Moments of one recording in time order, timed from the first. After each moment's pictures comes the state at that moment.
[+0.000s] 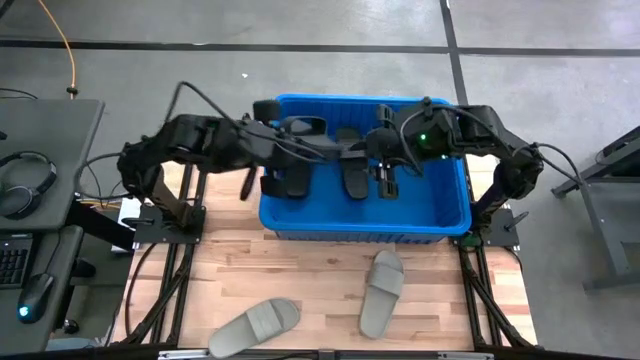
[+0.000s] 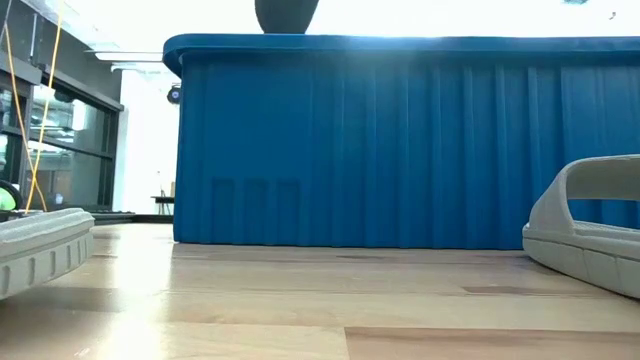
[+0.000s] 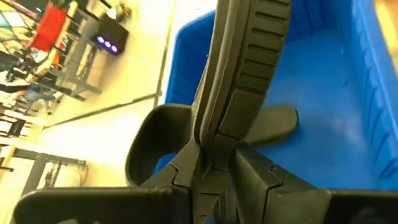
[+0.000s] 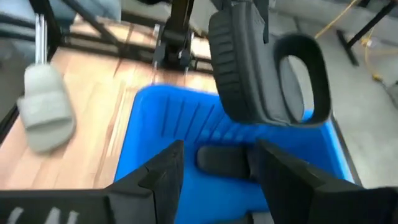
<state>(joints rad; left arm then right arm) 0.01 1.69 2.30 -1.32 -0.58 0.35 0.04 1.67 2.34 -1.27 0.15 -0.20</state>
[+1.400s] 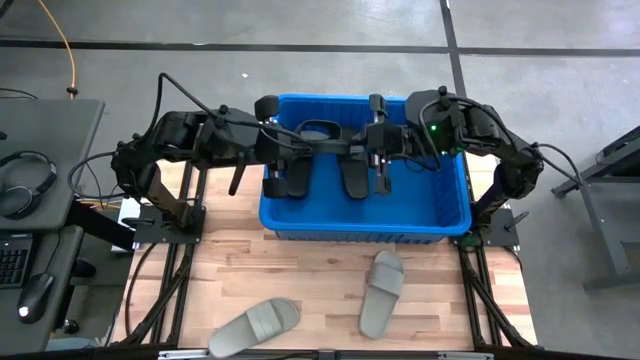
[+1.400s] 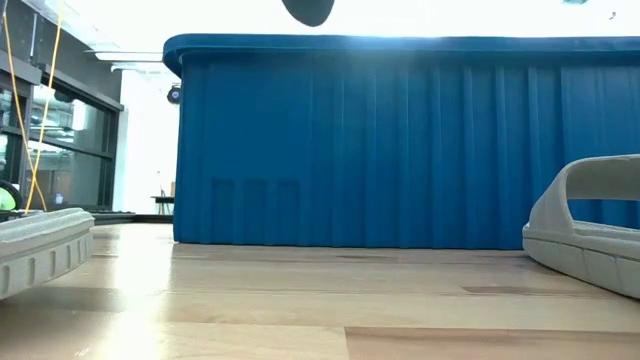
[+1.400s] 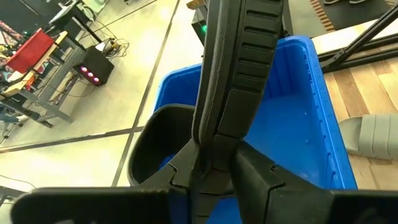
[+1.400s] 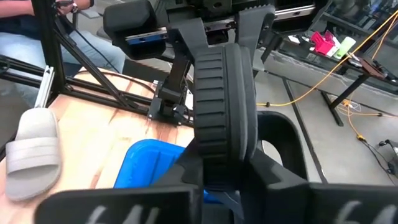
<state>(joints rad) 0.01 1.65 2.30 -1.16 -0.45 0.30 0.03 1.67 2.34 -1.05 0.10 -0.32</state>
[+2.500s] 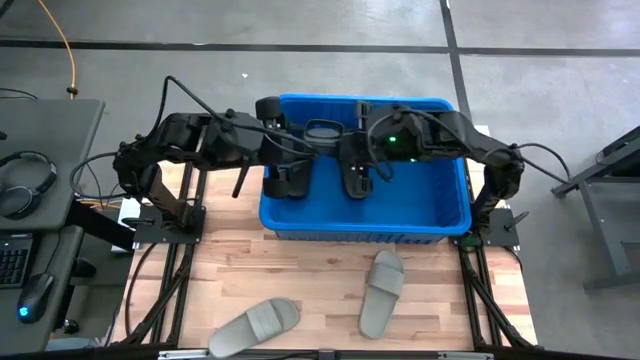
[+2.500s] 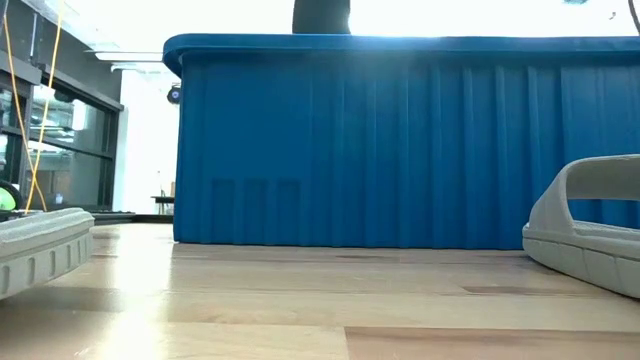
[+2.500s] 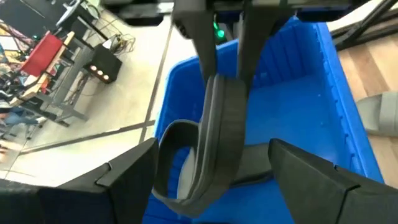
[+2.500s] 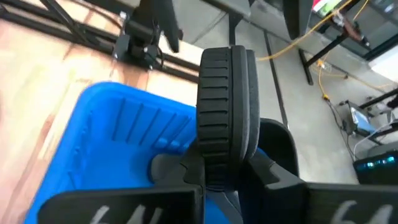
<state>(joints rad) 0.01 1.66 2.30 -1.19 -0.50 0.36 0.01 1.76 2.34 -1.14 0.27 -0.39</state>
